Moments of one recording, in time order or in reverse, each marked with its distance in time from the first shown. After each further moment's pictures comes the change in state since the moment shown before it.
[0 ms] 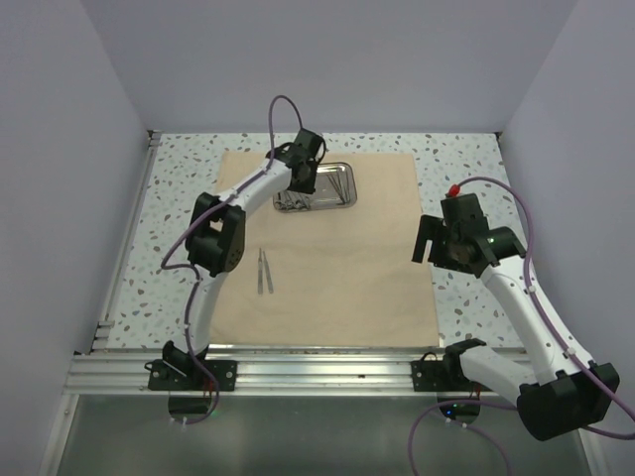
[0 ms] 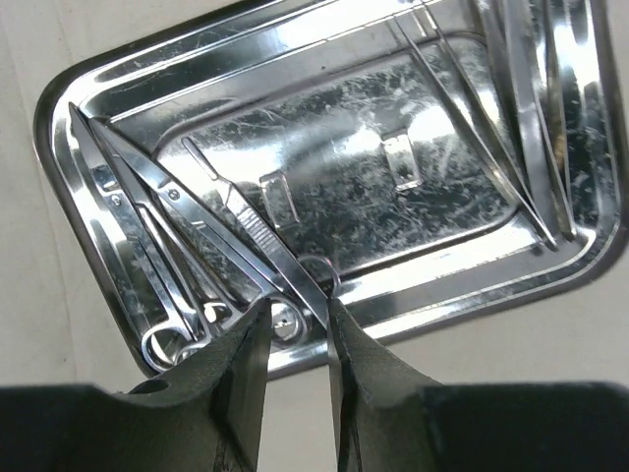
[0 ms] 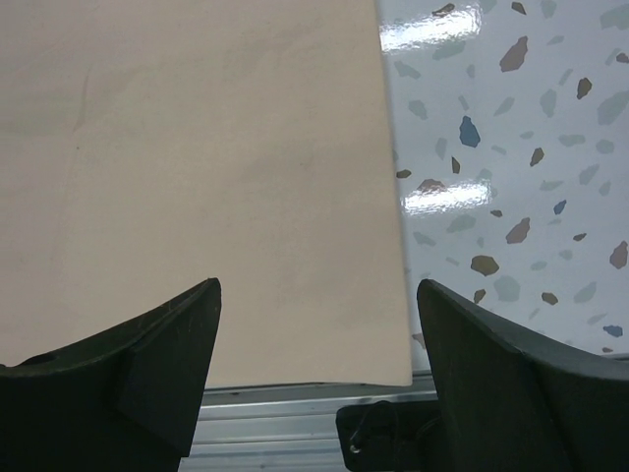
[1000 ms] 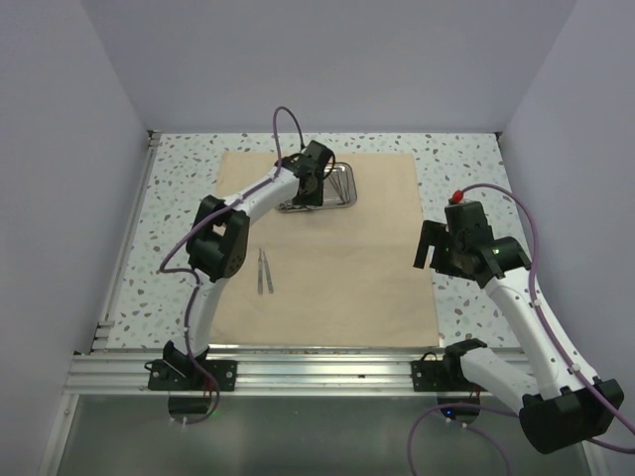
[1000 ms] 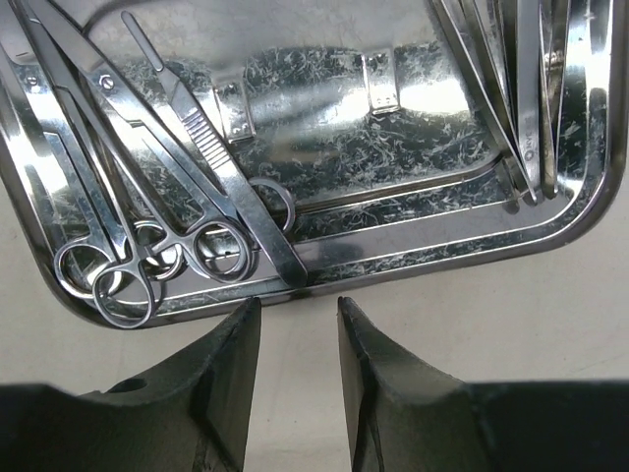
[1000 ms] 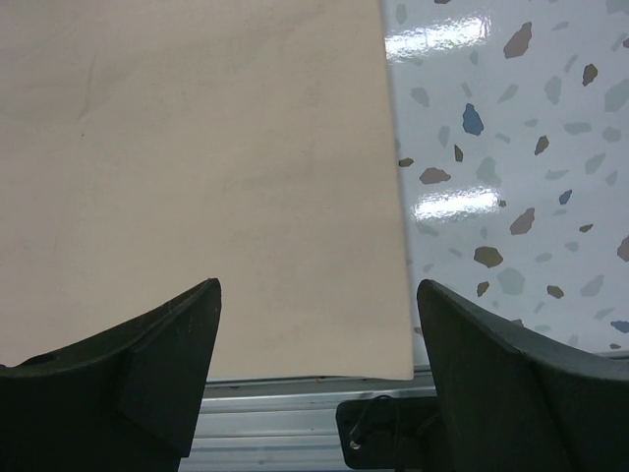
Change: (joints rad) left arm -0.069 -0.080 -0.130 -0.024 -0.035 -0.196; right arm 0.000 -0.074 -0.042 -0.003 -0.018 0.007
